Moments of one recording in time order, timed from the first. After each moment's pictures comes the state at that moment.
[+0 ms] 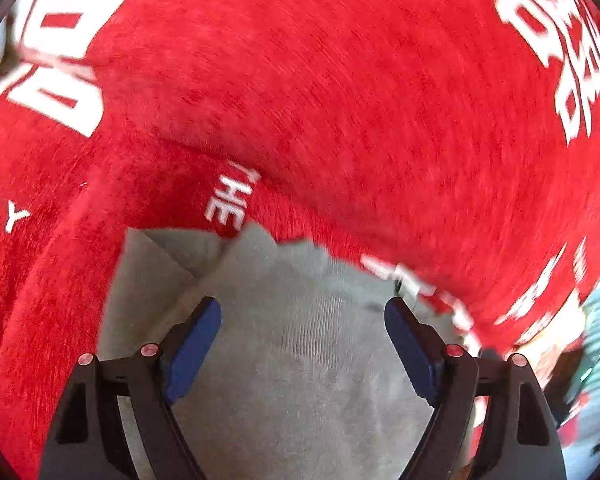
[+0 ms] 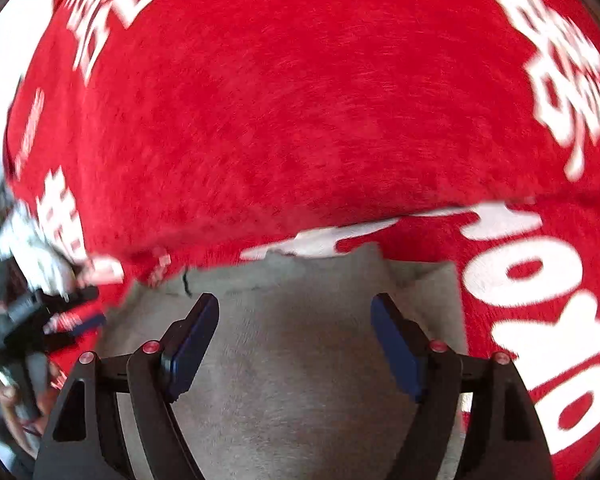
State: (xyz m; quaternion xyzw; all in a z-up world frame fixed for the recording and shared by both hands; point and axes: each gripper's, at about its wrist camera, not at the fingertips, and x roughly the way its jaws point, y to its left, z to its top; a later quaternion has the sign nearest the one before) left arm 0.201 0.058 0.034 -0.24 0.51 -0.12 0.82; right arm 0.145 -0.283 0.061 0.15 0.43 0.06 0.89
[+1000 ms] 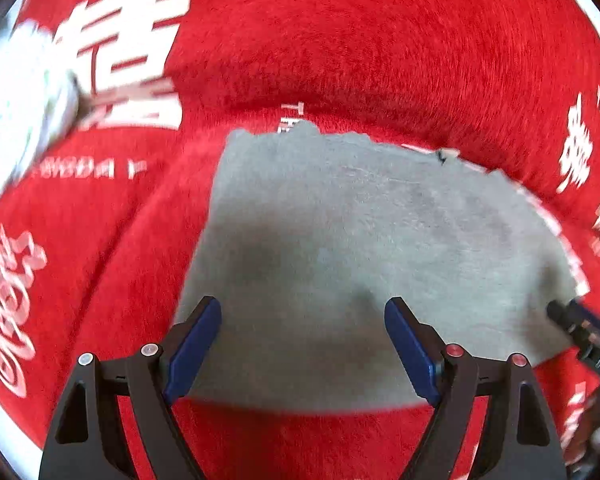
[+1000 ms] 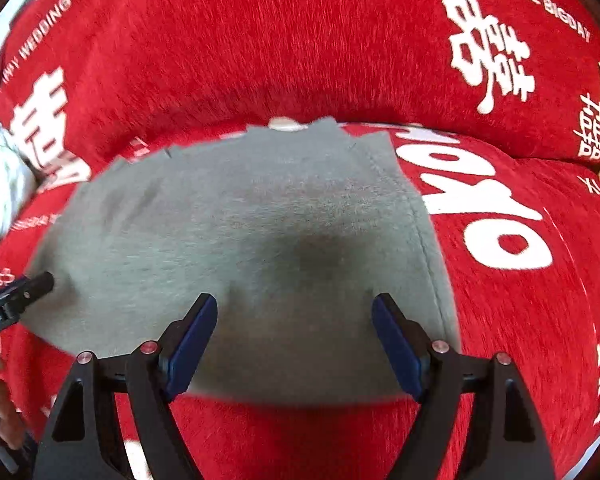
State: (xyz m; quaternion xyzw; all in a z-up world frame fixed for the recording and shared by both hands) left arm 0.037 0.050 0.036 -0.08 0.49 -0.05 0.87; right arm -0.011 -0.235 0.040 0.06 0.45 -0.03 0.89
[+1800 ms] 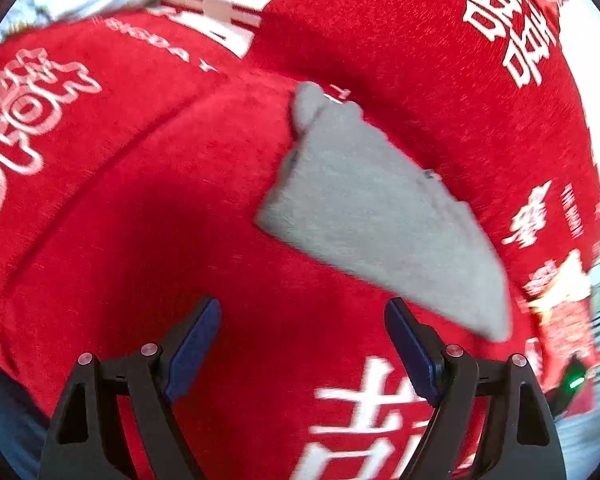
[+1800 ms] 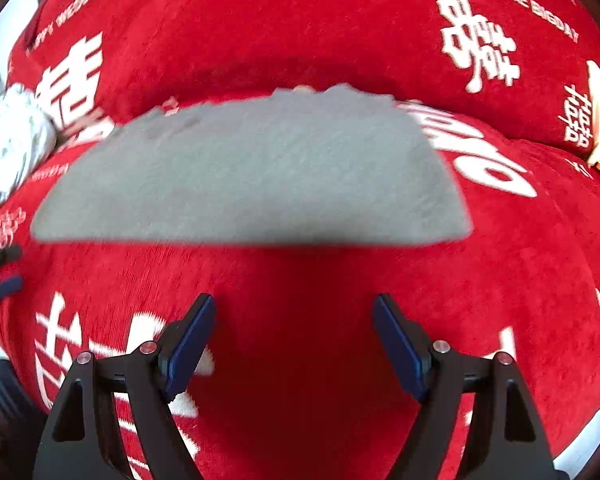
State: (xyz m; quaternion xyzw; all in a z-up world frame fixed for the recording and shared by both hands) left arm -0.047 0.134 0.008 -0.29 0.48 -0.09 0.83; right arm -0.093 -0.197 0.012 0.02 0.45 -0.03 0.89
